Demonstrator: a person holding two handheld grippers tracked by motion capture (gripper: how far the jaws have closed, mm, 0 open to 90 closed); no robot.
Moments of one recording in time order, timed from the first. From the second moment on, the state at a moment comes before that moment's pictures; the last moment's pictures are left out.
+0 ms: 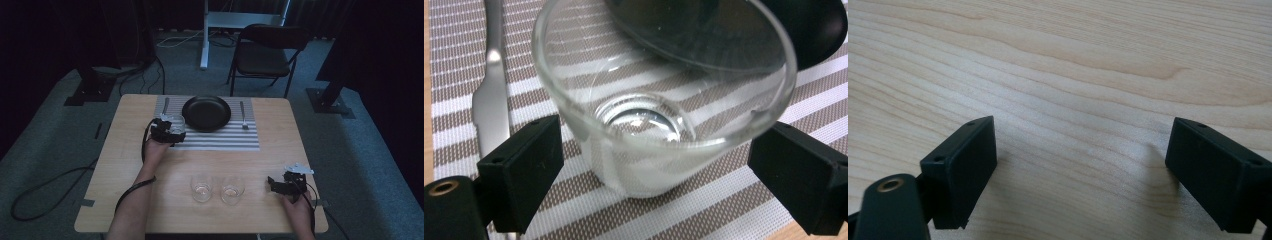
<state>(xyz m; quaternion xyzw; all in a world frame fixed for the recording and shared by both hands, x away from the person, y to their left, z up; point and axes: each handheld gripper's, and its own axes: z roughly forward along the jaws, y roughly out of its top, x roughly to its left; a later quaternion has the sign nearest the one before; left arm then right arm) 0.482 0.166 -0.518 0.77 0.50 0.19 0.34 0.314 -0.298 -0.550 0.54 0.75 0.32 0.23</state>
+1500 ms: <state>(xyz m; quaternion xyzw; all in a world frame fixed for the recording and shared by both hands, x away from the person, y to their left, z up) 0.426 0.185 -0.531 0.79 0.48 0.17 0.33 0.314 -0.298 -0.550 0.54 0.75 0.32 0.23</state>
